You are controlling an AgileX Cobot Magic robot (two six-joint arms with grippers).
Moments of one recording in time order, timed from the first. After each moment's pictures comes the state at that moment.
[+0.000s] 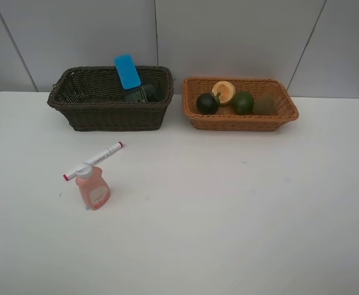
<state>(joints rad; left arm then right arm) 0.02 -0.01 -0.50 -0.07 1.06 0.02 0.02 0.00 -0.52 -0.09 1.05 0.01</state>
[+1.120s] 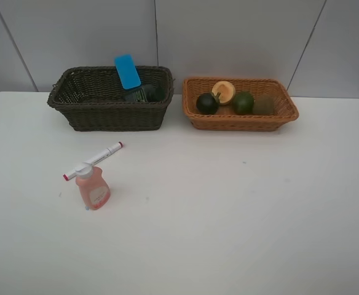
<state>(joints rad) 0.02 -0.01 -0.50 -0.06 1.06 0.02 0.02 0.00 -0.52 -0.09 1.05 0.01</state>
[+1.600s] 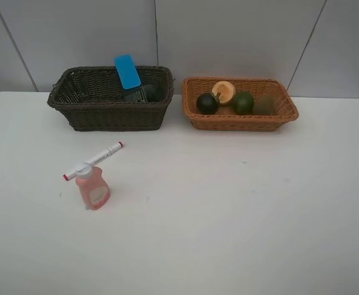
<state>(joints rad) 0.02 -0.01 -0.50 -0.06 1.06 0.02 0.02 0.00 -0.52 -0.09 1.05 0.01</state>
